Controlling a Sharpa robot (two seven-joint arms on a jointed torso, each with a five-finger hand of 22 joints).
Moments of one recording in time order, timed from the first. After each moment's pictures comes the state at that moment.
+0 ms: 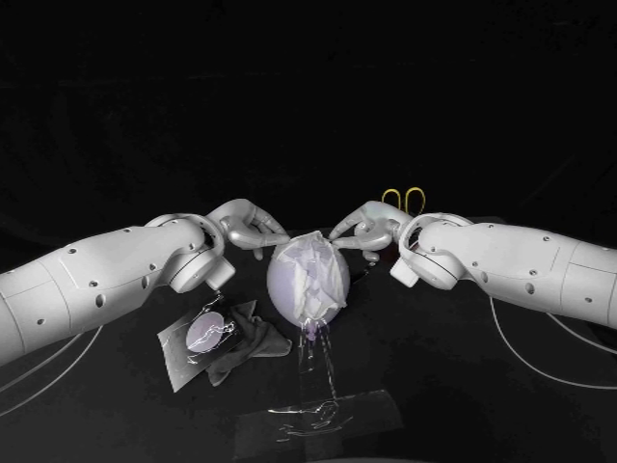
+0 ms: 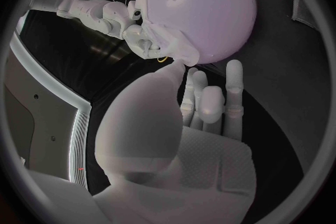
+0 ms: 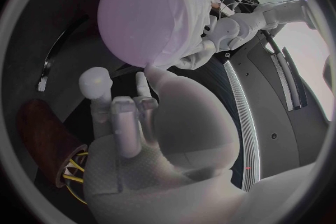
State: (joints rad) left arm 1.28 -0.60 -0.12 1.20 -0.67 -0.17 -0.03; left_hand 1.47 -0.18 0.33 0.25 0.05 0.94 0.12 0.33 0.35 0.81 0.06 1.12 0.60 1.24 0.00 1.49 0.91 0.17 0.82 0.16 1.02 0.62; right arm 1.29 -0.64 -0.21 1.21 -0.71 -0.22 0.08; right_hand 1.39 -0.07 0.38 0.09 0.05 0.92 0.13 0.12 0.40 1.47 0.05 1.57 1.31 1.47 0.00 1.57 1.31 0.14 1.24 0.11 0.90 1.31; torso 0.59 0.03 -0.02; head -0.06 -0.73
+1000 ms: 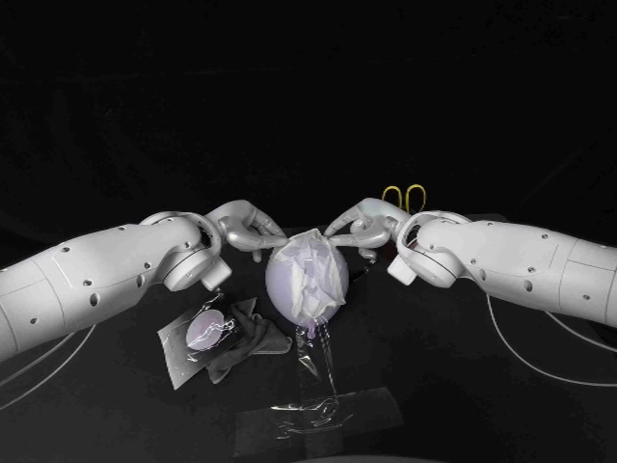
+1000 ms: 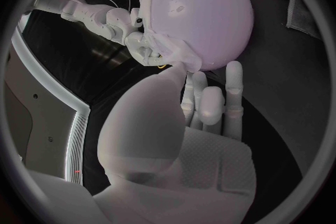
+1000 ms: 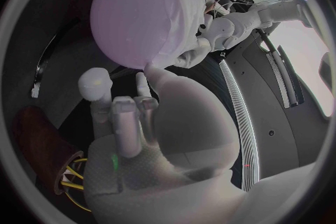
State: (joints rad) left arm 1.28 -0.61 -0.11 1.21 -0.68 -0.10 -0.04; left_hand 1.51 -0.14 0.32 0.25 0.05 0.97 0.11 0.32 0.33 0.79 0.04 1.14 0.60 1.25 0.00 1.50 0.91 0.16 0.81 0.15 1.05 0.65; right arm 1.29 -0.63 -0.21 1.20 -0.69 -0.21 0.12; right_hand 1.39 -0.07 0.37 0.09 0.05 0.92 0.12 0.12 0.40 1.47 0.04 1.57 1.31 1.47 -0.01 1.57 1.31 0.14 1.25 0.10 0.92 1.31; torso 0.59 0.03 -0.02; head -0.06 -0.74
